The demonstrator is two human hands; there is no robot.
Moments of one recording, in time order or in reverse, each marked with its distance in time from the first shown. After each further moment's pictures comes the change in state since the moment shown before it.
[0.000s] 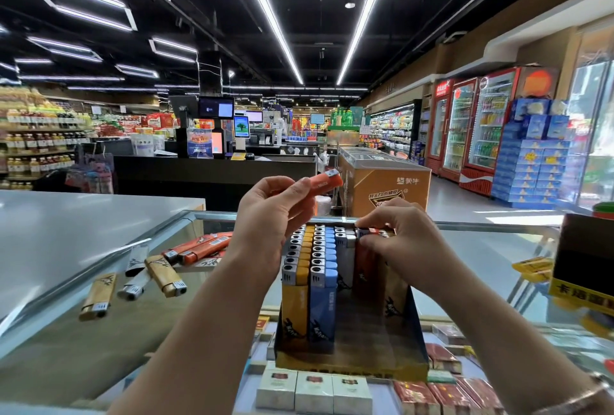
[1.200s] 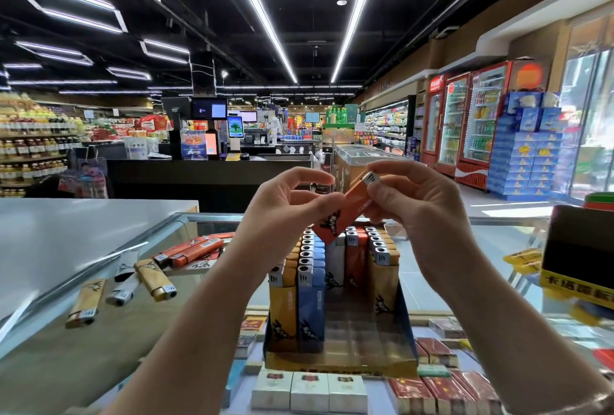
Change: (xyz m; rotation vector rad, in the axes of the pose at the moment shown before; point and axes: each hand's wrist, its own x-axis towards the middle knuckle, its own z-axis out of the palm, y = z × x) left_hand -0.013 0.004 0.009 0.597 -0.411 0.268; right_hand -0.005 -0.026 -0.026 0.913 0.152 0.005
